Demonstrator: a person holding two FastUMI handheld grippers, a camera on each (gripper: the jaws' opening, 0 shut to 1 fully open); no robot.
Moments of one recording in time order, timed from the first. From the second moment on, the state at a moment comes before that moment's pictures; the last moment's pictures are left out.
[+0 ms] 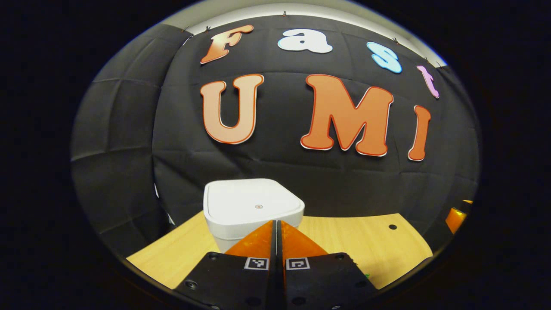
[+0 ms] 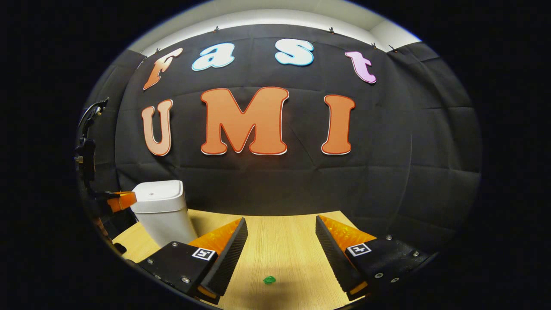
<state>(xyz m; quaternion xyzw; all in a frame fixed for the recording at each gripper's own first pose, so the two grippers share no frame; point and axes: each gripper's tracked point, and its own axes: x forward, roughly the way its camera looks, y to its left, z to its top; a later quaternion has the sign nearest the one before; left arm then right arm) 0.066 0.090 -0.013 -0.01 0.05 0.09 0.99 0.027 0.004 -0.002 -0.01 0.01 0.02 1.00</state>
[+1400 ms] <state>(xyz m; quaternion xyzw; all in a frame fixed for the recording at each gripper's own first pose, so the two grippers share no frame) 0.106 0.145 0.004 -0.03 0.04 0.16 0.99 0.041 0.001 0.006 -0.01 0.01 0.01 1.00</state>
